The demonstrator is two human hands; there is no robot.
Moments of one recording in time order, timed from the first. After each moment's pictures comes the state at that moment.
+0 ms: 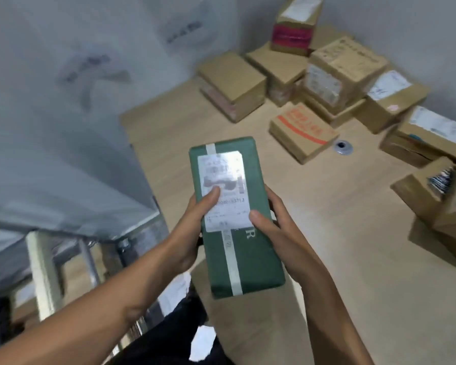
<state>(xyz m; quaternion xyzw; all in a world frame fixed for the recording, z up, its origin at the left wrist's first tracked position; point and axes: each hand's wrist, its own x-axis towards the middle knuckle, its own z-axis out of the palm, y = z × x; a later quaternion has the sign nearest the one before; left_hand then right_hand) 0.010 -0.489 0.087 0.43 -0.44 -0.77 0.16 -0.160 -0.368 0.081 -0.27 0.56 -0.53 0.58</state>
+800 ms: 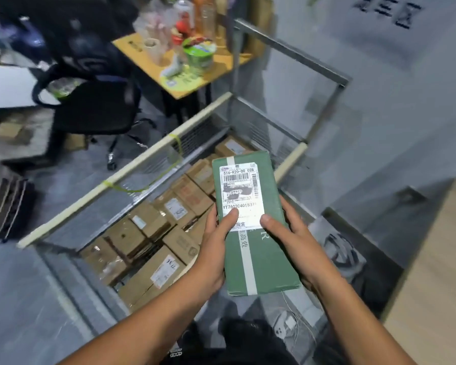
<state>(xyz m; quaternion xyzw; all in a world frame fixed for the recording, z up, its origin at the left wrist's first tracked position) 0.456 -0.218 0.076 0.50 0.01 -0.46 0.73 0.337 -0.347 0.112 -0.57 0.35 -0.08 0.74</state>
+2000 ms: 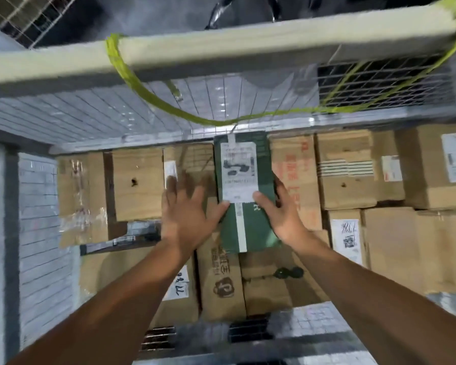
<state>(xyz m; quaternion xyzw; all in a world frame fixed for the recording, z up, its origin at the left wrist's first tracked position) 0.774 -0.143 -0.466 0.96 0.06 -0.26 0.12 0.780 -0.365 -0.485 -0.67 0.21 0.23 0.67</state>
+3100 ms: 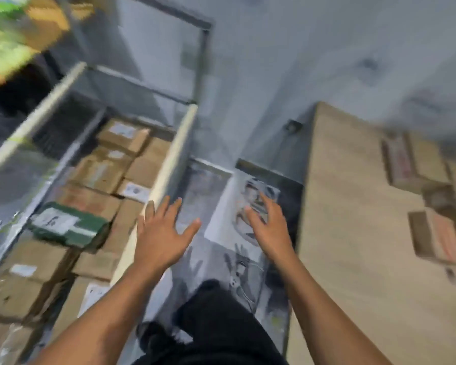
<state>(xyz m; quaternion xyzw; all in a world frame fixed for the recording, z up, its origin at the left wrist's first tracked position) 0.459 -0.274 0.003 0.81 -0.47 -0.31 0.17 0.231 -0.375 0.036 -0.64 0.65 -0.15 0.39</state>
